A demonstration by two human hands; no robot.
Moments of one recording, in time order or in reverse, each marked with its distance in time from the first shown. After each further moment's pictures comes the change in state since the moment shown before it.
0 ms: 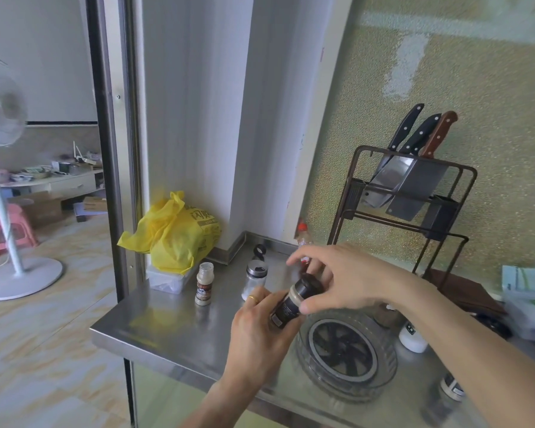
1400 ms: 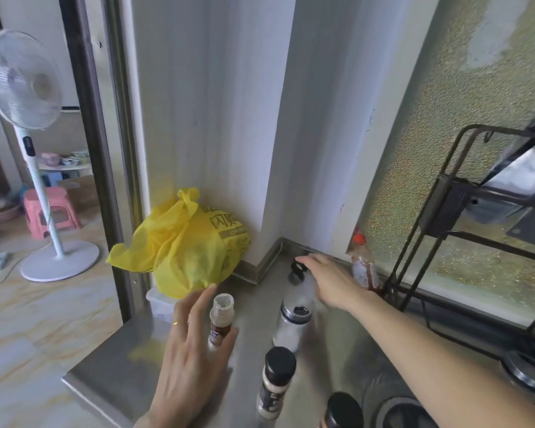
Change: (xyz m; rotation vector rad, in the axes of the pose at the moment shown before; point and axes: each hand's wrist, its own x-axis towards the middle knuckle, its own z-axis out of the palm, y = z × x) left_hand 0.053 -0.190 -0.023 0.393 0.180 -0.147; right_hand 0.274 0.123 0.145 -0.111 -0.018 0.025
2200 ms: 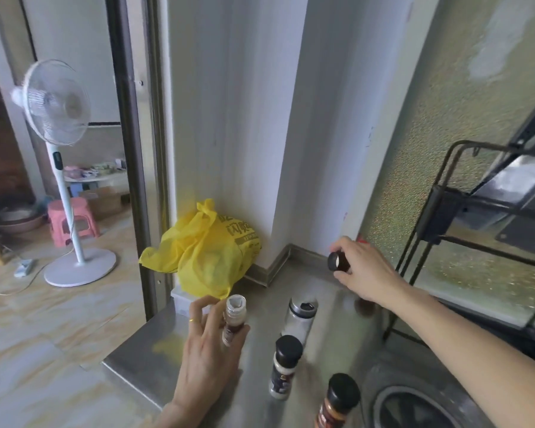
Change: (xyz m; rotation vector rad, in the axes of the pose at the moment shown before) left_hand -0.007 0.009 -0.016 -0.069 -0.003 -0.070; right_hand -0.061 -0.016 -0.072 -0.021 0.270 -0.017
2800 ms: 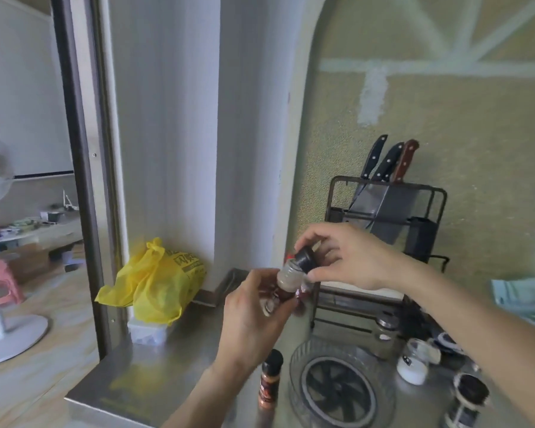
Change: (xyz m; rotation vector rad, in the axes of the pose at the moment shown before) left_hand -0.012 0.218 -0.044 -0.408 -0.188 0.213; right_hand -0.164 -0.036 -0.189 0.463 0.024 -0.068
